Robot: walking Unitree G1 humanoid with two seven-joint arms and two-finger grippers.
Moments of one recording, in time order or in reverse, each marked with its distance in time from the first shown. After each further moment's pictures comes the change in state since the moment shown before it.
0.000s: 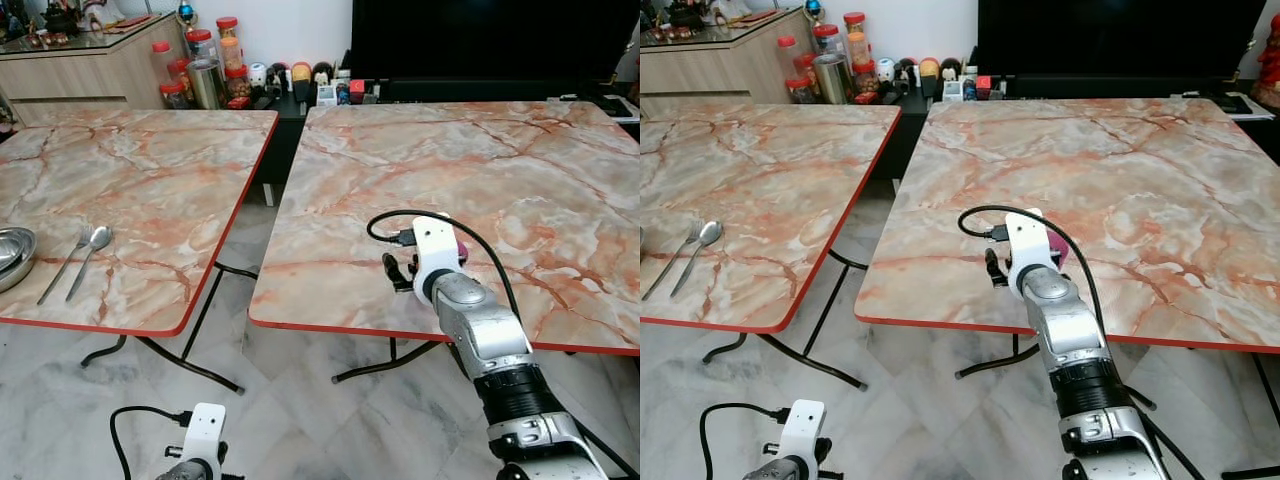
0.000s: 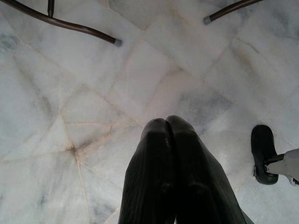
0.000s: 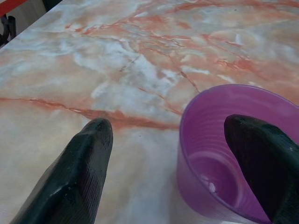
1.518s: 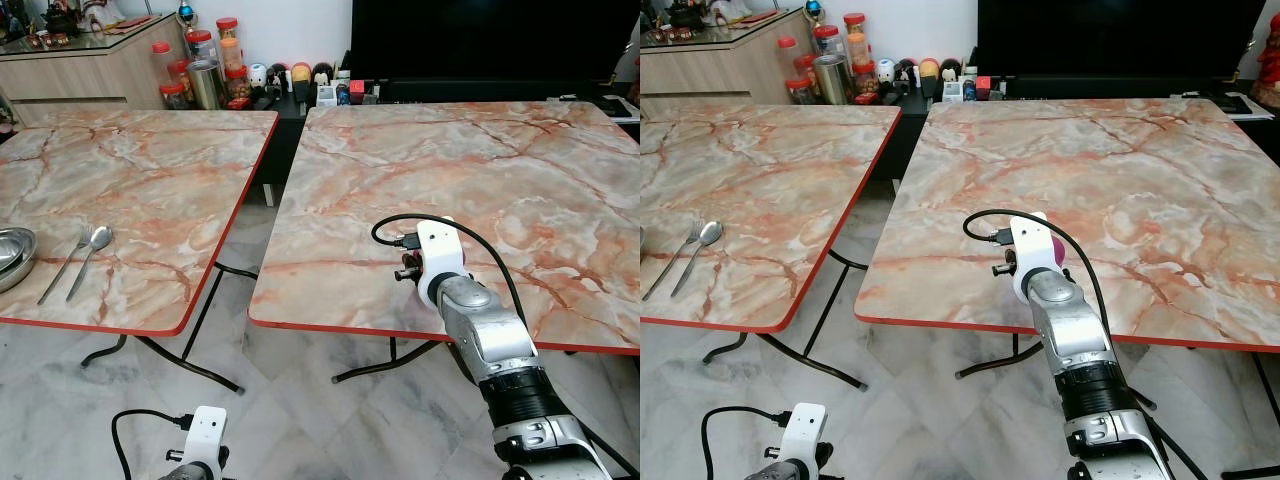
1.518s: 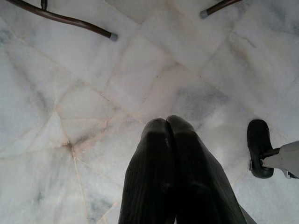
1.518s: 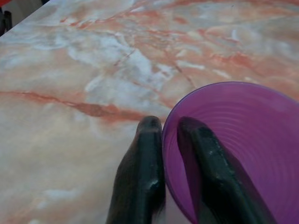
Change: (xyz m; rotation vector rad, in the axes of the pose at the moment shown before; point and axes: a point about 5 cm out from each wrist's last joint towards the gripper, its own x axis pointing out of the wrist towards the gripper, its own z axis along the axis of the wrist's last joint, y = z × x) left arm 0.000 -0.001 -0.003 -0.003 0.022 -0.016; right arm -0.001 -0.005 -0.004 -0.006 0.004 -0.004
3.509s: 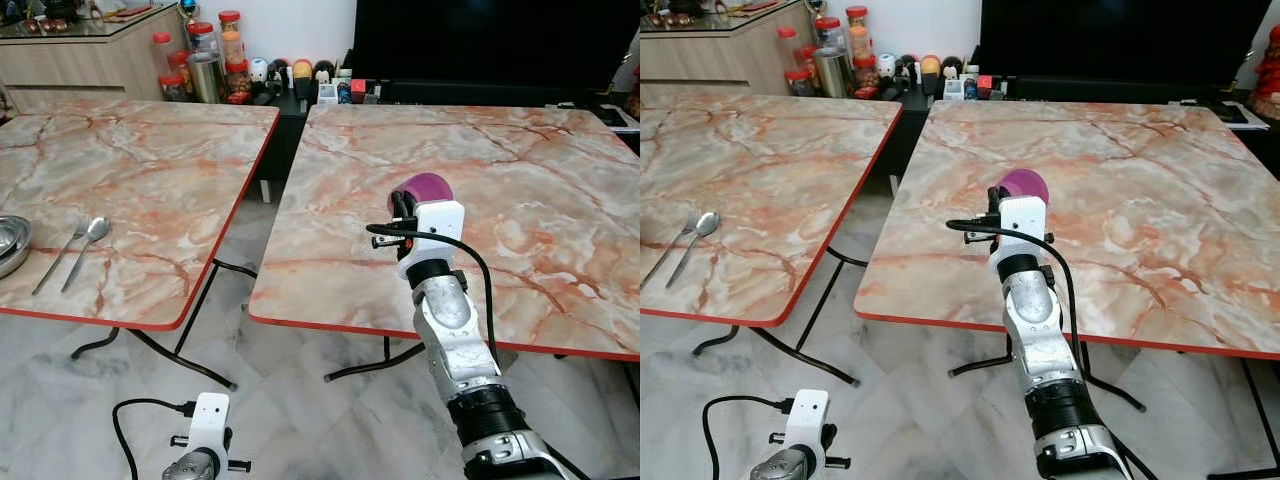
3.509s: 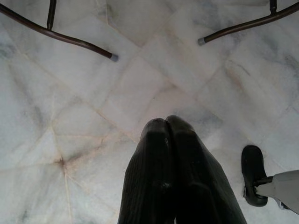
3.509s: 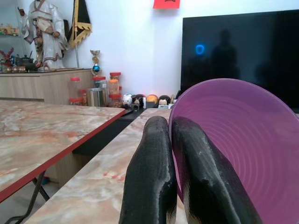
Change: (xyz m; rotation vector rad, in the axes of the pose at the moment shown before) left arm 0.003 -0.005 0.016 -0.029 -0.093 0.046; right arm -0.013 0.032 0.032 0.100 -0.666 -0.014
